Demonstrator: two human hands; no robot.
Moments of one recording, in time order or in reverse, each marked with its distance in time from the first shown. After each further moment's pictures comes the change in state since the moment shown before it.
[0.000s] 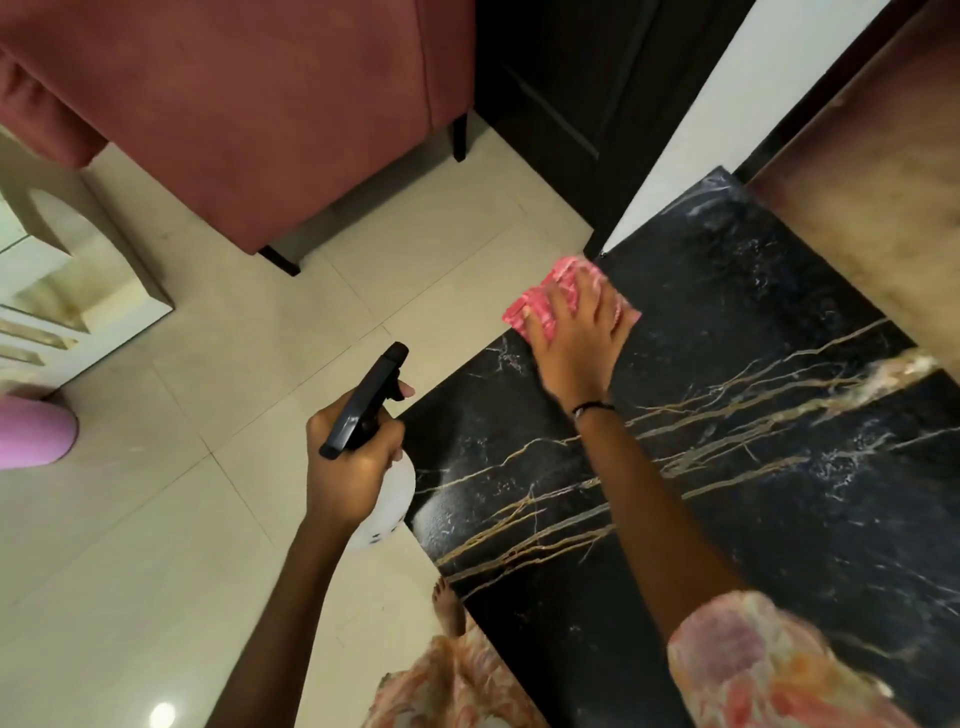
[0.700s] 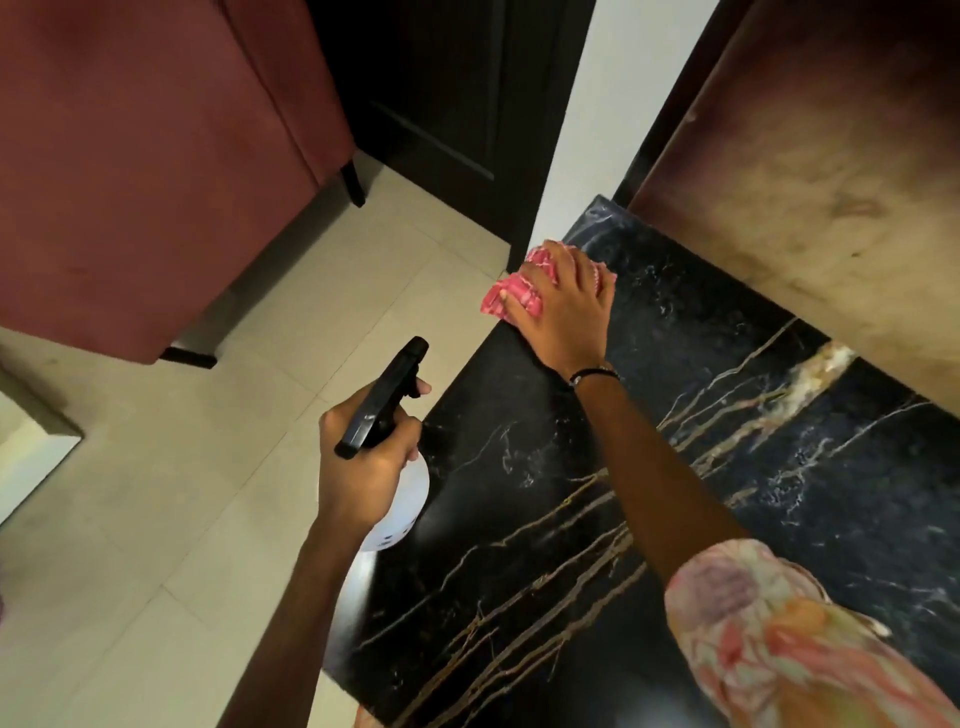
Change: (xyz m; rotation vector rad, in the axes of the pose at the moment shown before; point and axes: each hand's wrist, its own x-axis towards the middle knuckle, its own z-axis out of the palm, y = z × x) left_hand 0.109 0.045 0.110 0.008 -0.256 0.077; right_hand 0.115 0.102 -0.008 -0.032 0.096 0.045
